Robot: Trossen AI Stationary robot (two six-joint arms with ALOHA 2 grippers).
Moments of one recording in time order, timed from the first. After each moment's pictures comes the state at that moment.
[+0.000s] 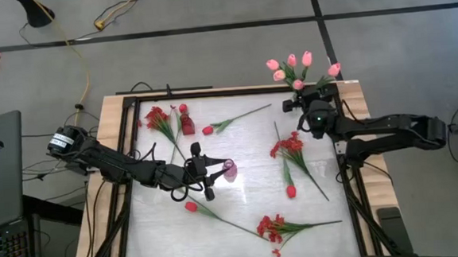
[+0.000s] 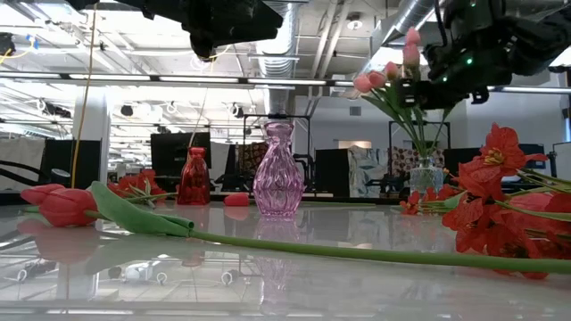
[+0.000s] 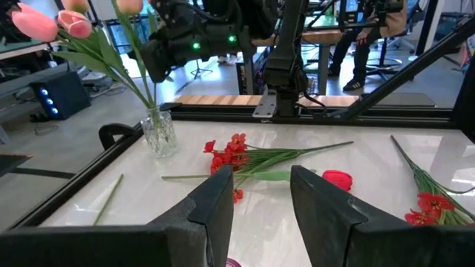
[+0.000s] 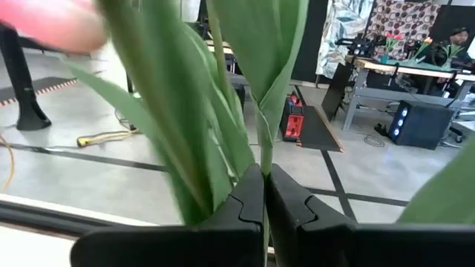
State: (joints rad) left arm -0.32 1.42 0.73 0.53 -0.60 -0.02; right arm -0.39 1.06 0.39 0.59 1.06 0.00
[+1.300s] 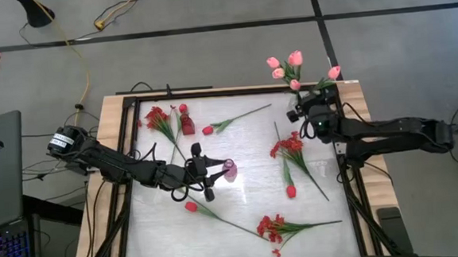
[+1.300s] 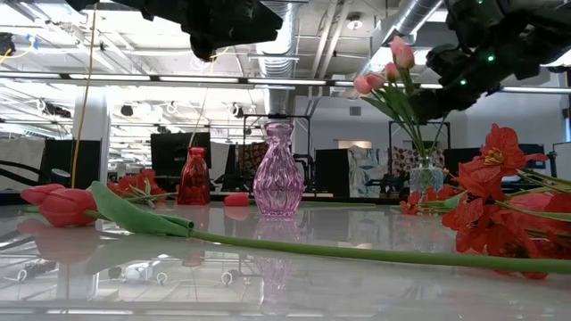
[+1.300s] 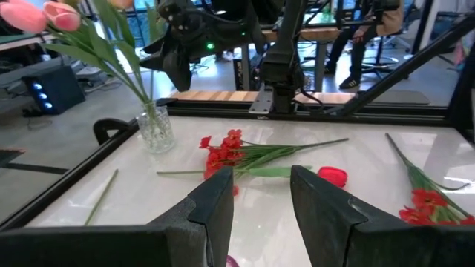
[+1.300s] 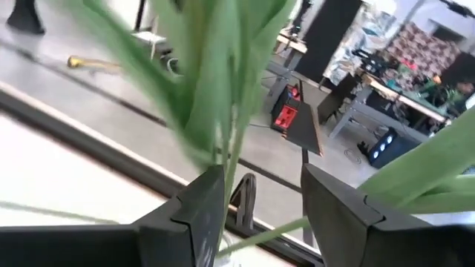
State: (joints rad) left arm -0.32 1.42 0.73 0.51 -0.58 -0.04; right arm -0.31 0.91 0.39 0.21 1.07 -0.12
